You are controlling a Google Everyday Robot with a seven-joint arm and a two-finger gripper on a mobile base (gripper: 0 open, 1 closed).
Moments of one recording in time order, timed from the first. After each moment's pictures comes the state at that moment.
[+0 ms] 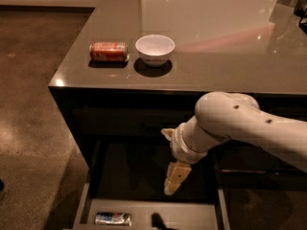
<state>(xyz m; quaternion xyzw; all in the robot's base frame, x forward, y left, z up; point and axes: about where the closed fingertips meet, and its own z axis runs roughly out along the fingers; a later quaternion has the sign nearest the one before) 0.443 -0.056 0.694 -0.69 0.69 0.10 0.20</state>
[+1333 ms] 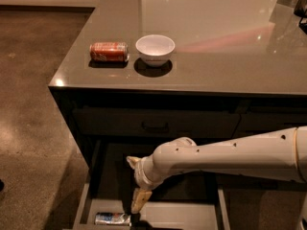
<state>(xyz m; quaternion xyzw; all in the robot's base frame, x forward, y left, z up) 0.454 0.061 0.528 -0.74 0.61 0.14 0.25</state>
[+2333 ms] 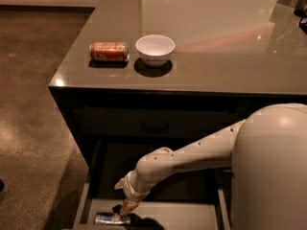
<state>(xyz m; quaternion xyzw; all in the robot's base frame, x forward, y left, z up) 0.432 0.101 0.448 -0.78 0.57 0.17 0.20</state>
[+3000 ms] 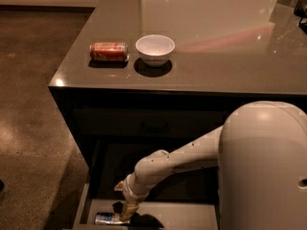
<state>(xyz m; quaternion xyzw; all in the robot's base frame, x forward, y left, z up) 0.428 0.106 0.423 -0.78 0.57 0.18 0.18</state>
